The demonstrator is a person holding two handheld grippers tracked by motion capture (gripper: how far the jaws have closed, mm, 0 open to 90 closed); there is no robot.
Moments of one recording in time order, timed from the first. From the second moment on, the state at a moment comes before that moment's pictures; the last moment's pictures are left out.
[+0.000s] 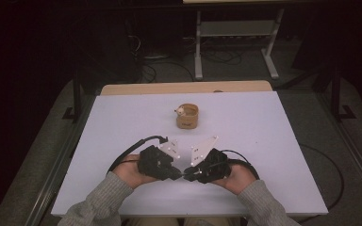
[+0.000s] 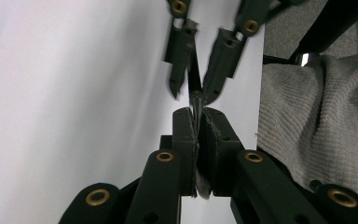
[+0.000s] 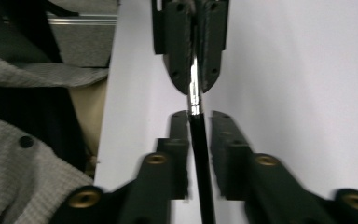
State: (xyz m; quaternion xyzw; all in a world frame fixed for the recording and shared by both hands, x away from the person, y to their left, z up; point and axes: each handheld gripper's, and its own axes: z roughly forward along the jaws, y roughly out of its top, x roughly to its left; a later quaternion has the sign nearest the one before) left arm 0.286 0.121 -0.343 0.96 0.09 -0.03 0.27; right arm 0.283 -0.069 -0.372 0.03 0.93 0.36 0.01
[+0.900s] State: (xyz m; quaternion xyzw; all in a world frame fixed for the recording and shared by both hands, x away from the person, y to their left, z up) left arm 0.290 0.154 -0.323 0.94 0.14 0.00 0.32; right arm 0.296 -0.093 -0.382 0.07 0.92 0.38 -0.03
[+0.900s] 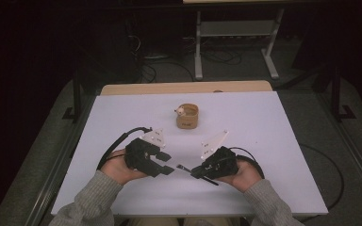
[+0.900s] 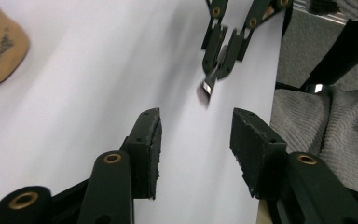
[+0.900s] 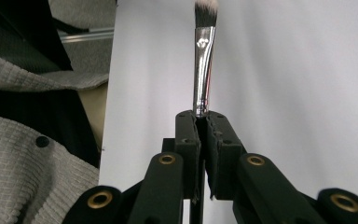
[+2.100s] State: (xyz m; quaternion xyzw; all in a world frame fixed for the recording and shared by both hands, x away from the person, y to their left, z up) left arm 0.279 0.194 -0.350 0.90 0.20 0.01 0.38; right arm 0.341 -0.116 -0.347 0.12 0.88 0.45 -0.03
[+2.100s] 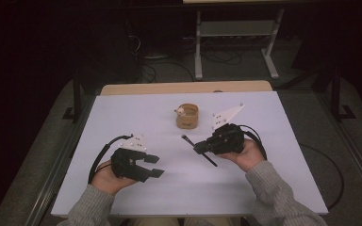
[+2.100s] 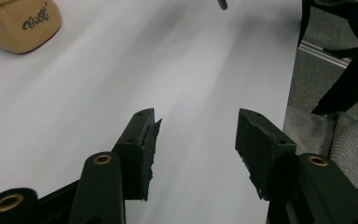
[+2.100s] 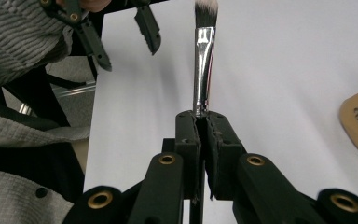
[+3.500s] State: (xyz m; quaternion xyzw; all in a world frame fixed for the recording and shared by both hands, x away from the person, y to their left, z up) left arm 0.277 0.231 -0.388 0.88 0.26 0.04 0.40; right arm 0.428 -0.103 -0.318 0.17 0.87 0.46 -0.02
